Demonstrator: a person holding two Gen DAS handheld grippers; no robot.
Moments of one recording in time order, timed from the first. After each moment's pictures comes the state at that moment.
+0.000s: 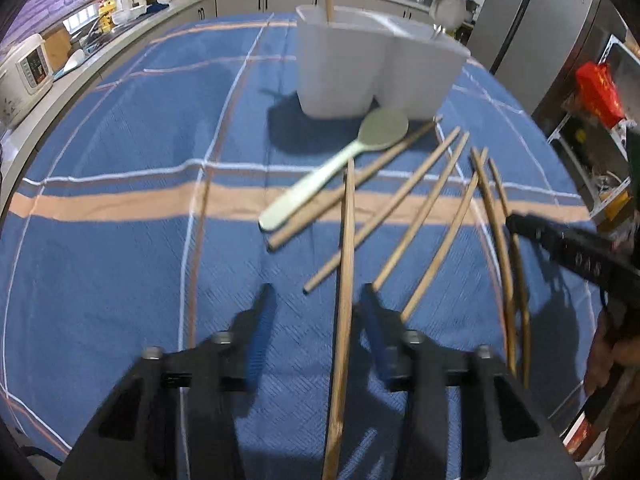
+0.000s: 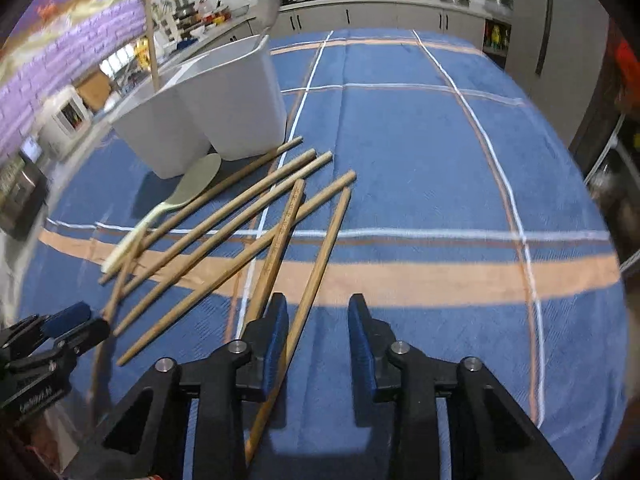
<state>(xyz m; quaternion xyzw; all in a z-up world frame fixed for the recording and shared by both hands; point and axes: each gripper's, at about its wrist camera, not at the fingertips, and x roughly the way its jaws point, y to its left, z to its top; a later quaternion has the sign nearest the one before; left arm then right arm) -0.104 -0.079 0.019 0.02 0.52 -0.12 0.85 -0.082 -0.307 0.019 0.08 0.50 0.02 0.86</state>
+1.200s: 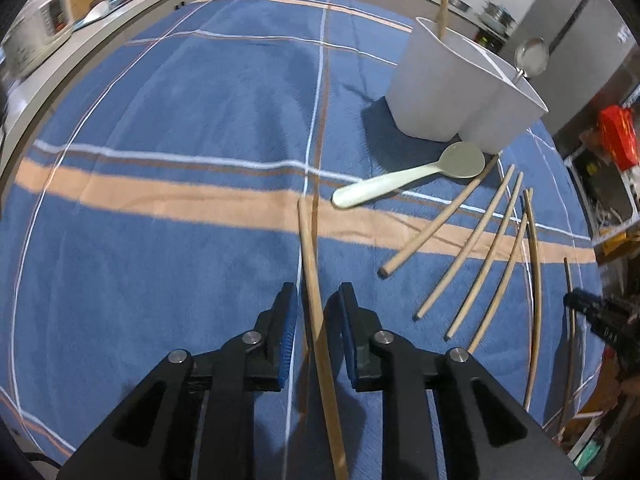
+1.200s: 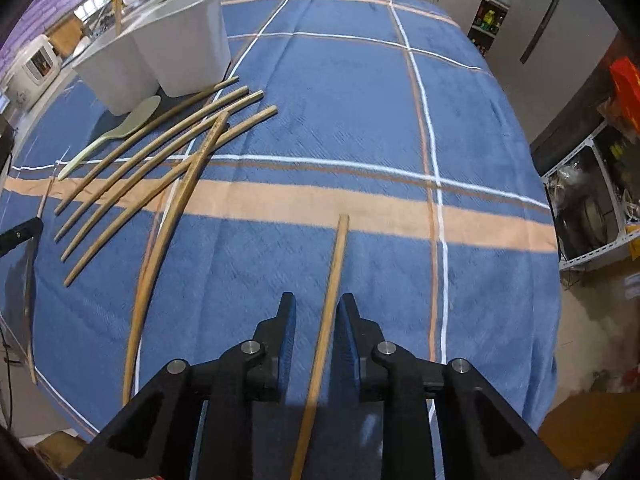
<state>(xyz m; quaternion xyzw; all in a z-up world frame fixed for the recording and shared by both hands) -0.054 -0.012 0.025 -0.04 0.56 -0.11 0.82 -0.104 -0.340 0.023 0.01 0.60 -0.02 0.80</state>
